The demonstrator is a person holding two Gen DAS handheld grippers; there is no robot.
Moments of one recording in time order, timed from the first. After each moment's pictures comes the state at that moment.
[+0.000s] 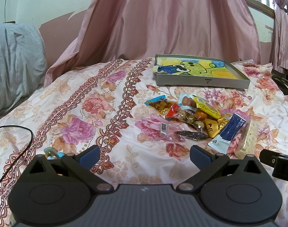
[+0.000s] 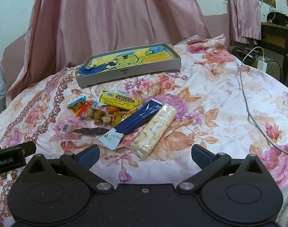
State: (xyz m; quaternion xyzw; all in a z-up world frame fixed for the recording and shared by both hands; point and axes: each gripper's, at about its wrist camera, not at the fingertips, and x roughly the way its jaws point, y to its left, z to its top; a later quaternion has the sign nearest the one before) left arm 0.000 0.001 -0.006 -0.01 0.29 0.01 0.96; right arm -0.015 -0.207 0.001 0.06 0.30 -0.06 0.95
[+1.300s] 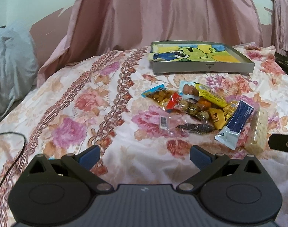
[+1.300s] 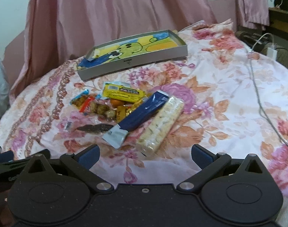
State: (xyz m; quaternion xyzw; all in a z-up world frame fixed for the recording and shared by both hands) left arm 0.038 -0.013 -0.020 0.03 0.32 0.01 0.95; right arm 0.017 -0.225 0.003 0.10 0.35 -0.02 0.93
